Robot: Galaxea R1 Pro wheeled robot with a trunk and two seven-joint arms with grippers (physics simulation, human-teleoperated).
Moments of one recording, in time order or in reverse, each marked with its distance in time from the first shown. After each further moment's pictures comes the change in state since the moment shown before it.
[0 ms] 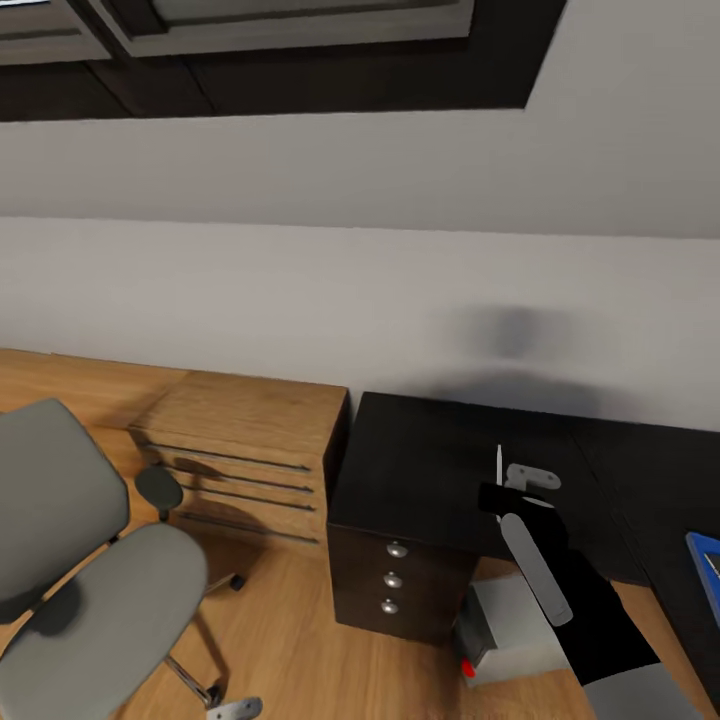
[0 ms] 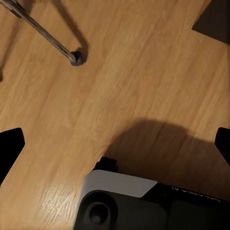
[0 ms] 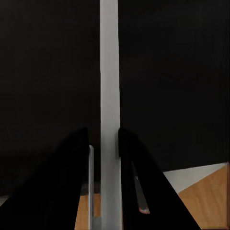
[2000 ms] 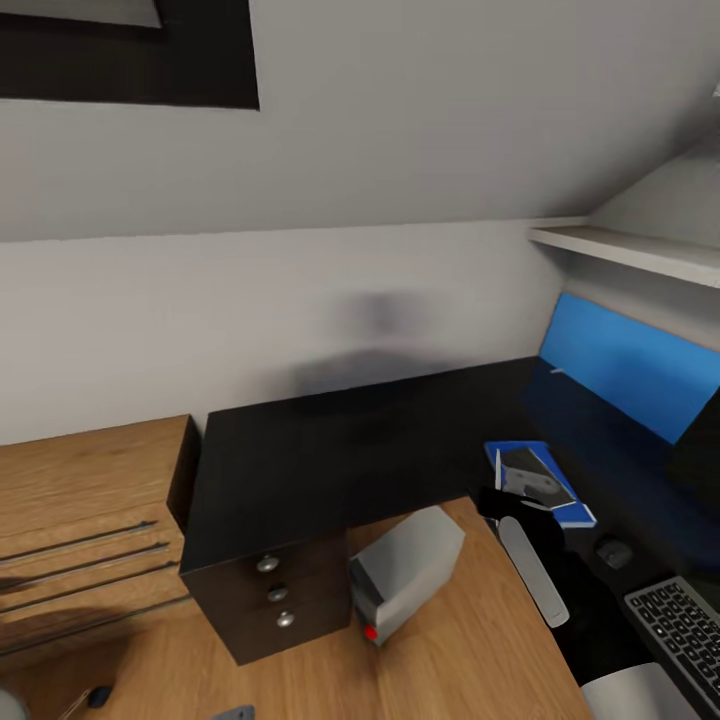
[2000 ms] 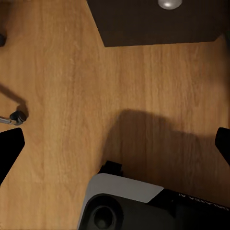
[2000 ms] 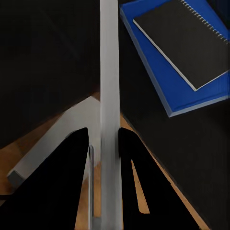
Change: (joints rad) left arm 0.000 0.002 0.010 0.055 0.000 -0.084 0.005; right arm 0.000 0.003 0.004 0.037 0.002 -0.014 0.006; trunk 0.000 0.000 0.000
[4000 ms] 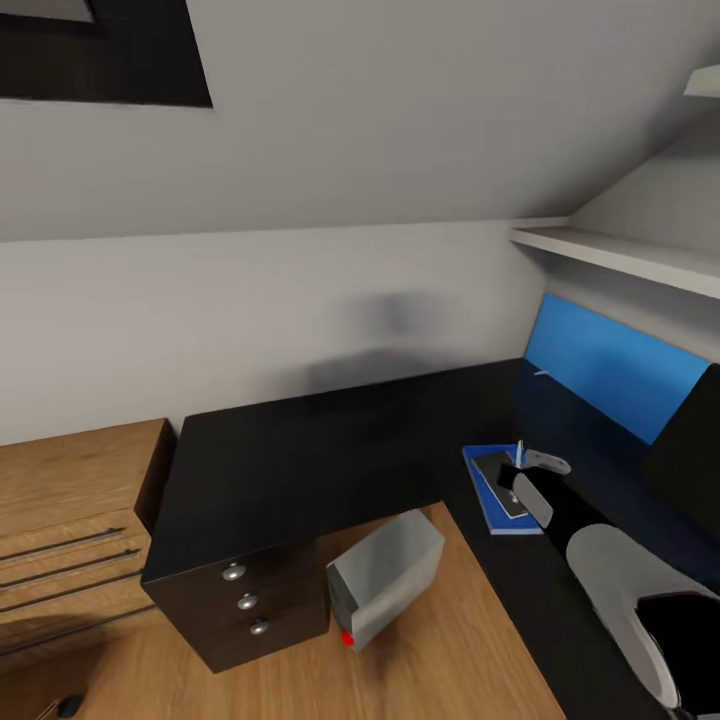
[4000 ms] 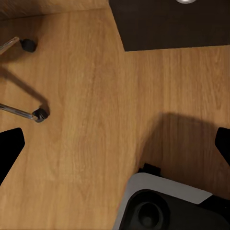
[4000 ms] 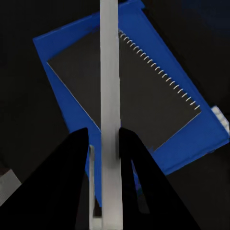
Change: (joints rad) left arm 0.000 0.005 -0.004 0.410 0.005 -0.498 -0.003; right arm -0.455 -0.056 -0.004 0.932 0.011 -0.366 0.296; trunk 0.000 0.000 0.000
